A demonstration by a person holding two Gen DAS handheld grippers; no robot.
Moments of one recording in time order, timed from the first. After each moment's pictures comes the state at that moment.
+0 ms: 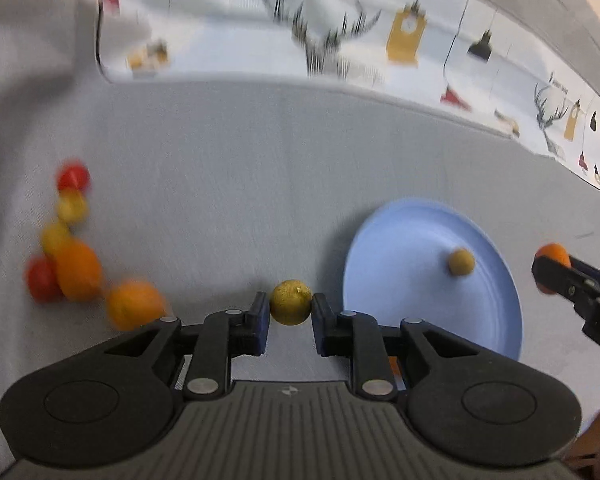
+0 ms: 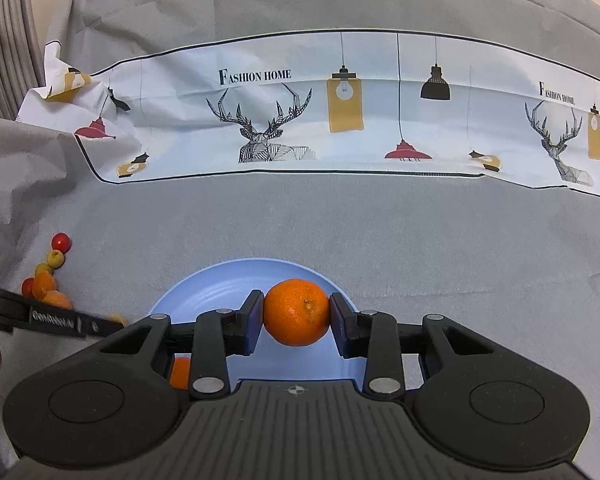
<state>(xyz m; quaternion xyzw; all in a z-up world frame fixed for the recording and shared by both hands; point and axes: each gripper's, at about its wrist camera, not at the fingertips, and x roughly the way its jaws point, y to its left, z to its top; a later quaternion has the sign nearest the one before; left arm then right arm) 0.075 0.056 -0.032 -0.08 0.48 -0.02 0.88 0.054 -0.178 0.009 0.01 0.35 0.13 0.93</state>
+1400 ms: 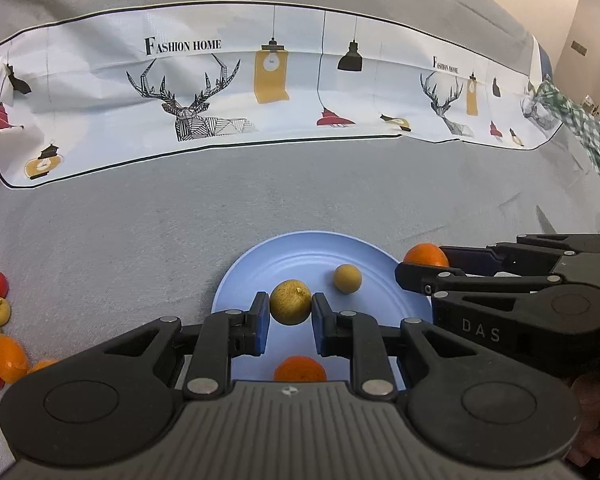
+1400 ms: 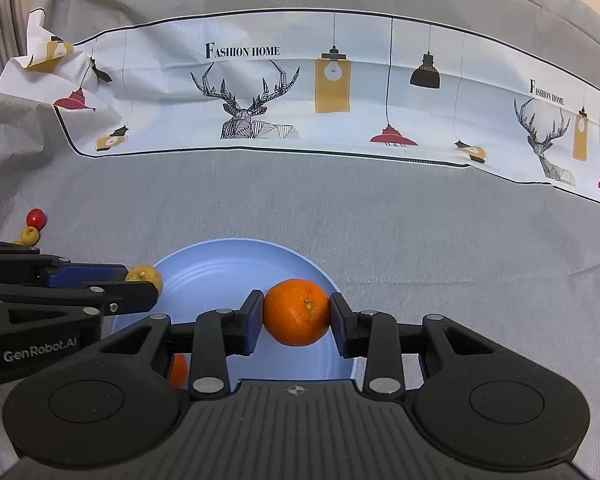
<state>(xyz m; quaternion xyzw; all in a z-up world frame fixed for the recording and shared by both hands) 0.064 -0.017 -0.016 -0.01 0.40 -0.15 0.90 0.061 -0.166 0.007 -0.02 0.39 0.09 0.92</state>
